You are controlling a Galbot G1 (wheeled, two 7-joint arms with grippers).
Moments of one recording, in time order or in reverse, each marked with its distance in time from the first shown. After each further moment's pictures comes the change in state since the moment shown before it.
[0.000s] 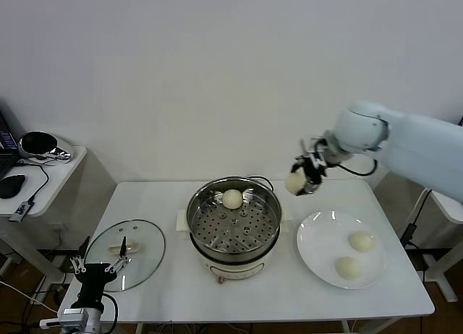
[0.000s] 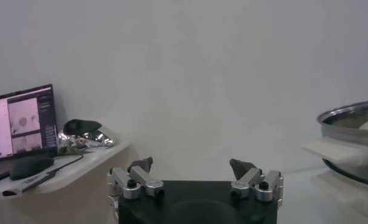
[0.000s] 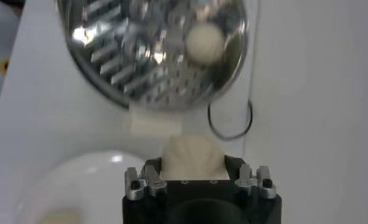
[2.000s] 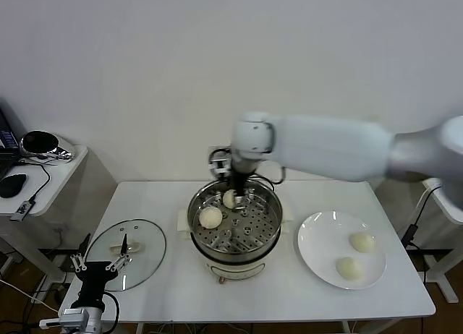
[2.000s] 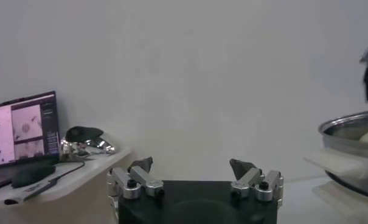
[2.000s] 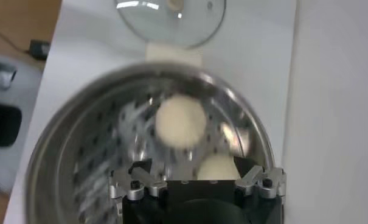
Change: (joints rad) left arm 0.006 -0.010 0.001 -0.035 0.018 -0.003 0.006; right arm -0.002 0.209 -0.072 -0.074 0.041 -0.102 -0.070
